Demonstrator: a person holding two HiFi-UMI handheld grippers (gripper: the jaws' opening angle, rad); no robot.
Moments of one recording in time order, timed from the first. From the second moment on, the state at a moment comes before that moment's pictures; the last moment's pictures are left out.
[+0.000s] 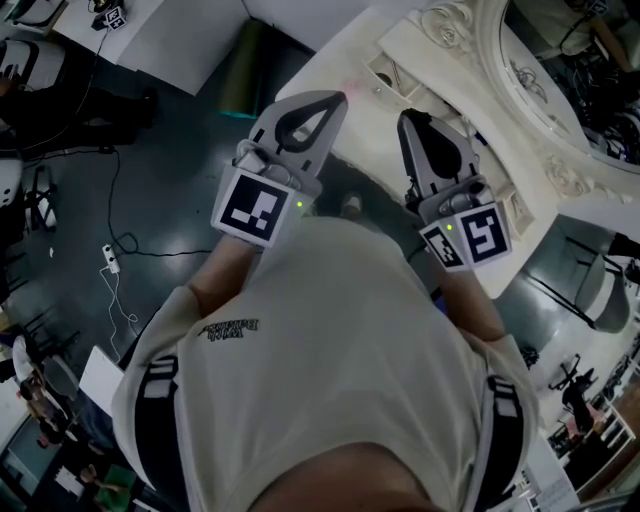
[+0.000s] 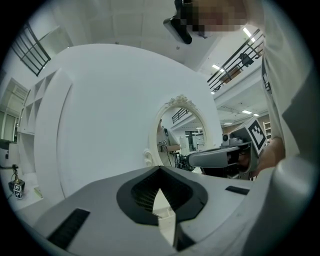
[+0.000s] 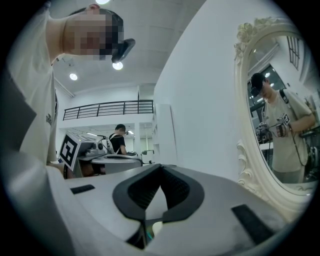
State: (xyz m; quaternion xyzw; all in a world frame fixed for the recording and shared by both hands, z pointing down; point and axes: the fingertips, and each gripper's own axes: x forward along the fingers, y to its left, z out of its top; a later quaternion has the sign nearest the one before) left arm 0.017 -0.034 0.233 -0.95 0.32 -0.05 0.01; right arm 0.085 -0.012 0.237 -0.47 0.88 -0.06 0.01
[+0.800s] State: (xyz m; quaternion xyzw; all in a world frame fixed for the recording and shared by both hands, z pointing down) left arm -0.006 -0.047 0.252 -0.93 0.35 -0.08 -0.01; right arm 0.072 -0.034 0.253 -0.45 0.89 -0.05 -0.04
